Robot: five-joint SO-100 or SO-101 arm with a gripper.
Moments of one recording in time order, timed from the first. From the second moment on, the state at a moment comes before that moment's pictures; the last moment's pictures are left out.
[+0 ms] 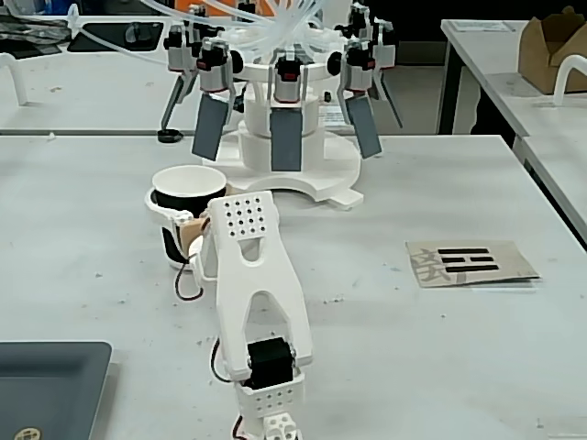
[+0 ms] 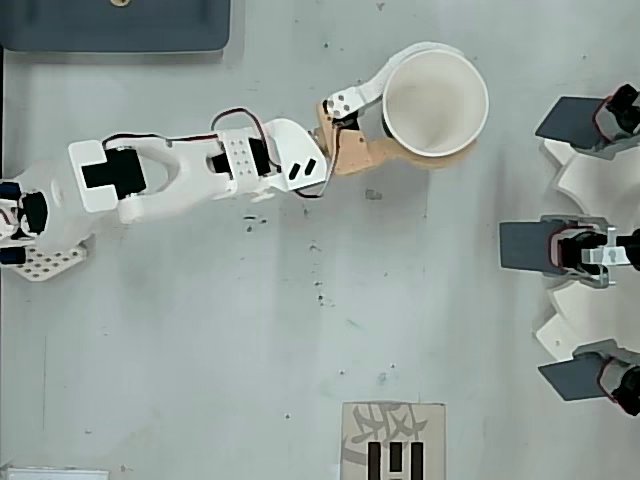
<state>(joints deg) -20.6 54.3 103.4 -57.5 -88.7</state>
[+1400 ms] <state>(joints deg) -16.0 80.3 132.6 -61.4 -96.0</state>
